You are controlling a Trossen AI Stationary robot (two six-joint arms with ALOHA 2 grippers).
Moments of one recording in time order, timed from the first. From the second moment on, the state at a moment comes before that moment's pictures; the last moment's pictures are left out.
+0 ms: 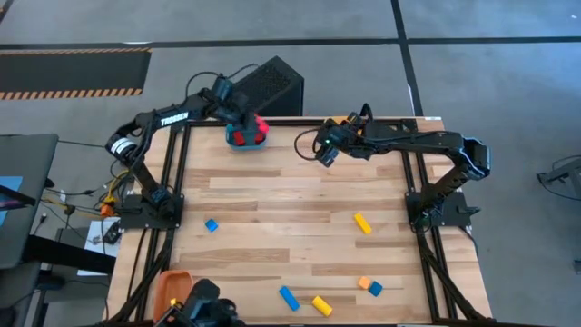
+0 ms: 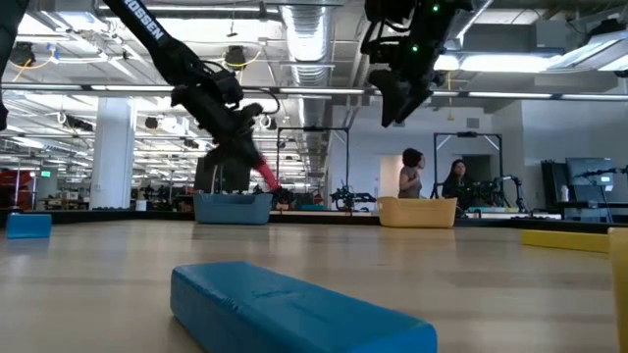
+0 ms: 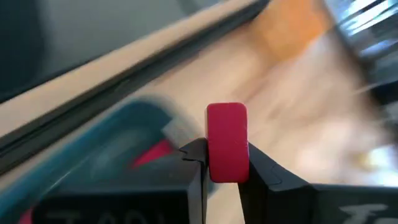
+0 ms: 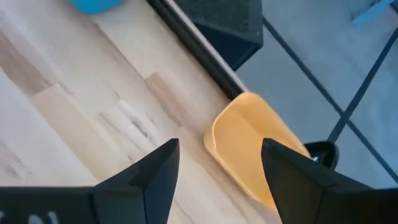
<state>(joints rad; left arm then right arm) 0.95 1.69 1.14 -0.36 0.49 -0.20 -0.28 1.56 1.32 -0.76 0.57 0.23</state>
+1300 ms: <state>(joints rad) 0.85 1.48 1.14 -0.63 0.07 -0.10 -0.37 1.39 1.29 -0.80 0.25 0.15</state>
